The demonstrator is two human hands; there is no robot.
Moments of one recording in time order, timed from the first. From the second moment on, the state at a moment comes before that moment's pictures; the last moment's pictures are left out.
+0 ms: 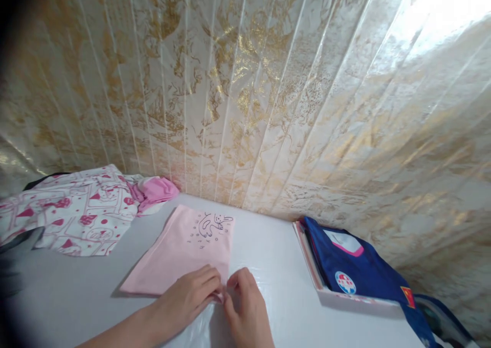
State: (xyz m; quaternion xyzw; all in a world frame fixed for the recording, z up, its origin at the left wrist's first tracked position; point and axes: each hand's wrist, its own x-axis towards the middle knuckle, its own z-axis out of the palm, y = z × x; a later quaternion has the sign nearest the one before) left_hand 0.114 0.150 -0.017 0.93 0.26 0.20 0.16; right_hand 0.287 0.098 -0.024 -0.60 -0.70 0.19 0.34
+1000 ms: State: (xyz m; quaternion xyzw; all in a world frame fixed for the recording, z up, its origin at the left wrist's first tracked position) left_hand 0.116 0.154 -0.019 0.93 0.27 0.19 0.19; right_hand 0.272 0.085 -0.036 -0.71 -0.68 0.00 0.17
